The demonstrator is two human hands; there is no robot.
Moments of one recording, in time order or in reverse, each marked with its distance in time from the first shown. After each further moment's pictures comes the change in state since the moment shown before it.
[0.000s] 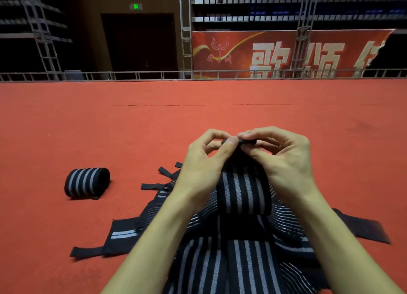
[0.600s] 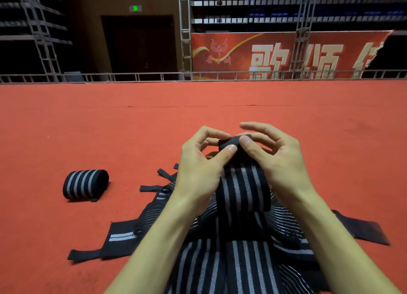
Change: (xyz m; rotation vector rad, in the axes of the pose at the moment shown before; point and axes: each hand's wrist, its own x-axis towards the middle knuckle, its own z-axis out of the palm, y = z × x) left_hand -0.001 0.000 0.000 0.069 0.096 0.134; right_hand 0.000 -0.001 0.000 -0.042 -0.017 0.163
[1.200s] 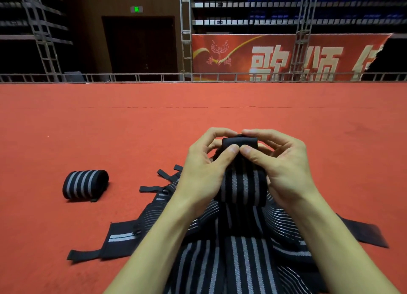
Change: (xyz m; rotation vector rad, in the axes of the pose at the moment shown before) left_hand -0.001 0.000 0.001 -0.009 -0.112 0.015; right_hand -0.003 -0.006 0.003 0.293 0.015 0.054
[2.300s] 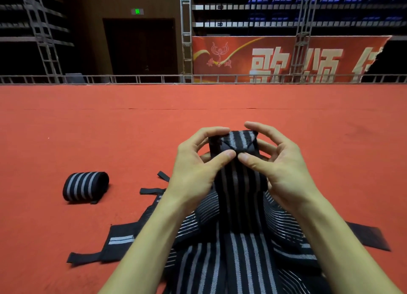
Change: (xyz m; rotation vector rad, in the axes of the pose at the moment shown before) left_hand 0.003 0.007 -0.013 -0.034 0.013 -0.021; right_hand 0.004 0.003 -0.010 -0.081 -0.103 0.084
